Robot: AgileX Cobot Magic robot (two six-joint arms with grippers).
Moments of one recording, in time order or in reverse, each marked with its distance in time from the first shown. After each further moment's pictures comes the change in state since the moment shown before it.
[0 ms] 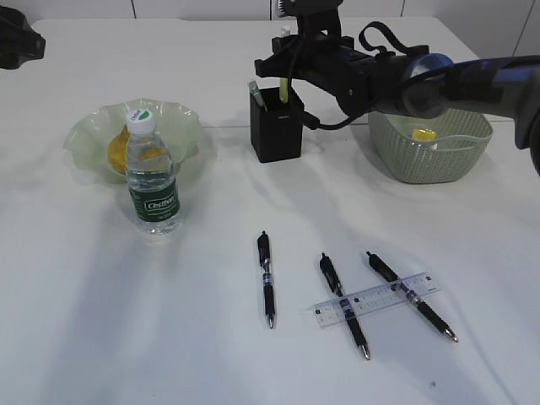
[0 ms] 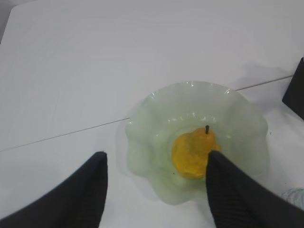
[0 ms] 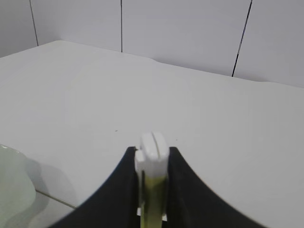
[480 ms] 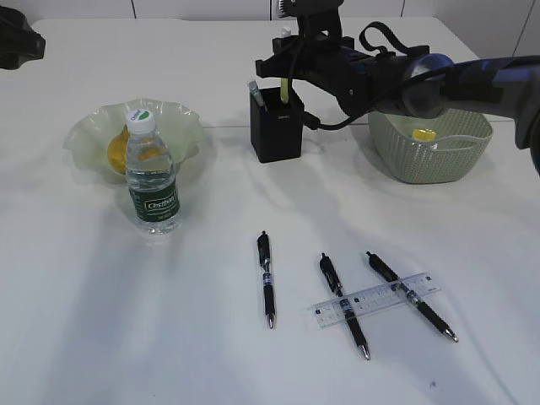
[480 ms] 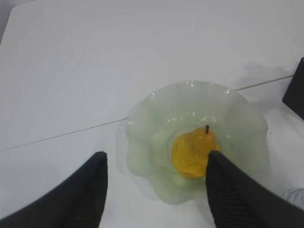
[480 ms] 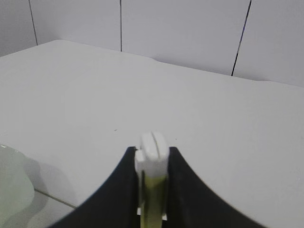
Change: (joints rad) left arm 0.000 0.000 0.000 0.000 0.000 0.000; right arm -0.002 0.000 0.000 0.000 -0.001 0.000
